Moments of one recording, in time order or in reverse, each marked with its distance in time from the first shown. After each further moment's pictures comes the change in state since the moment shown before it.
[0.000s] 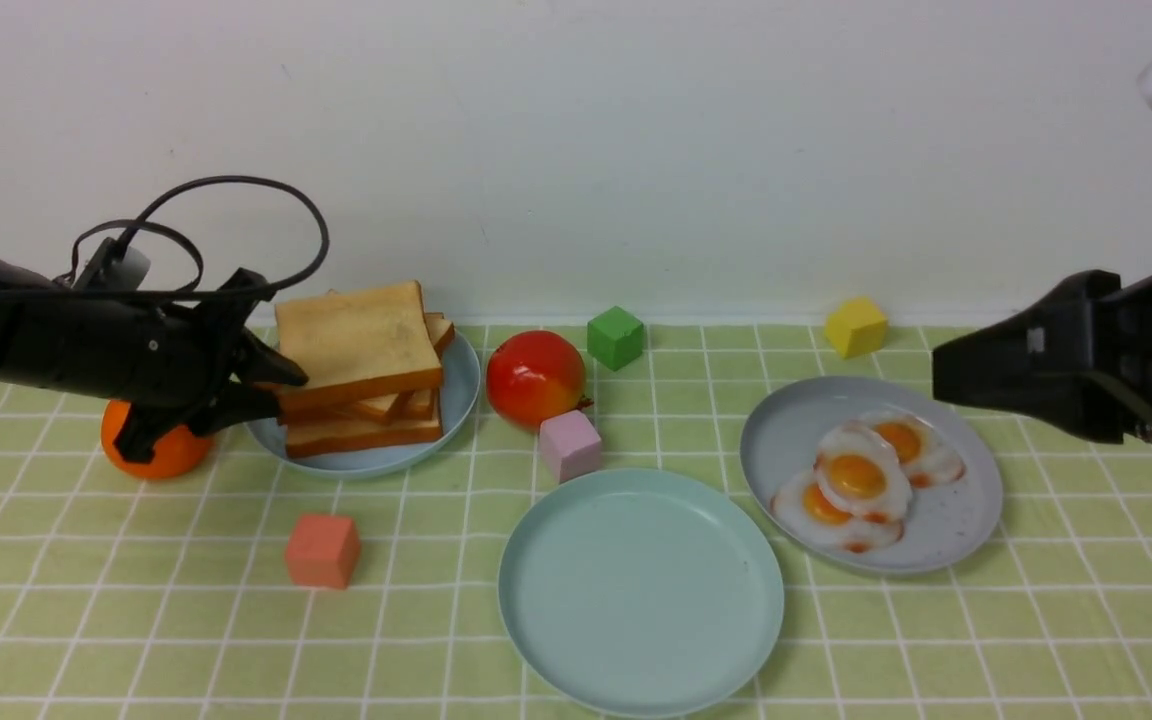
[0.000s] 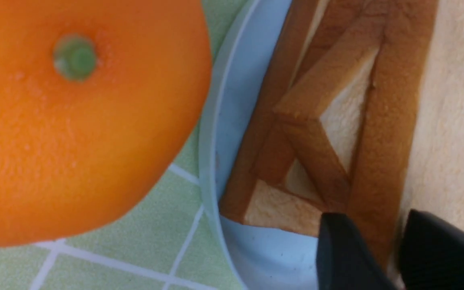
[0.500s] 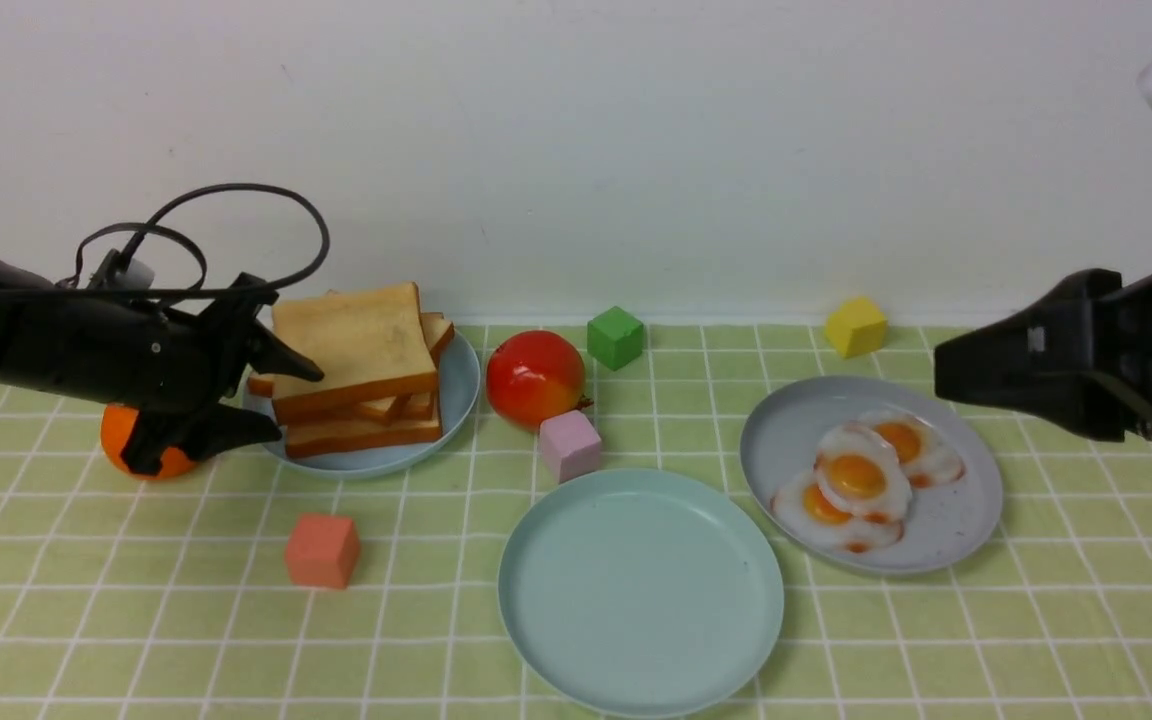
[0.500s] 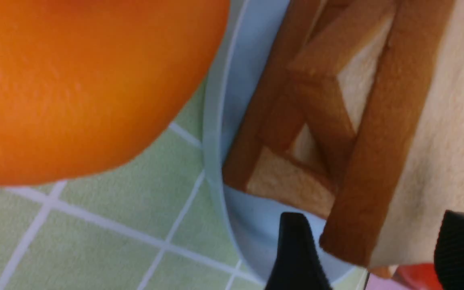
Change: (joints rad) right arm 0.000 0.000 0.000 -0.008 -0.008 0.000; left arm 0.000 0.000 0.000 0.009 0.029 -0.086
